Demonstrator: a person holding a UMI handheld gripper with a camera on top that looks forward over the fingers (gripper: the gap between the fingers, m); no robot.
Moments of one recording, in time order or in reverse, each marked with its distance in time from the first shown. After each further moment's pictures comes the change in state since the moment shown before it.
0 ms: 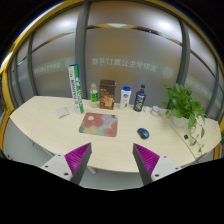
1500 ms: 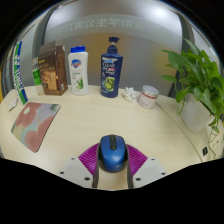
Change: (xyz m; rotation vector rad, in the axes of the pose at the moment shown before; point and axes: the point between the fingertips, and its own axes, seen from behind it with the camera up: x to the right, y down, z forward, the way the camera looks) arm 0.235 0.049 0.390 -0.049 0.042 -0.003
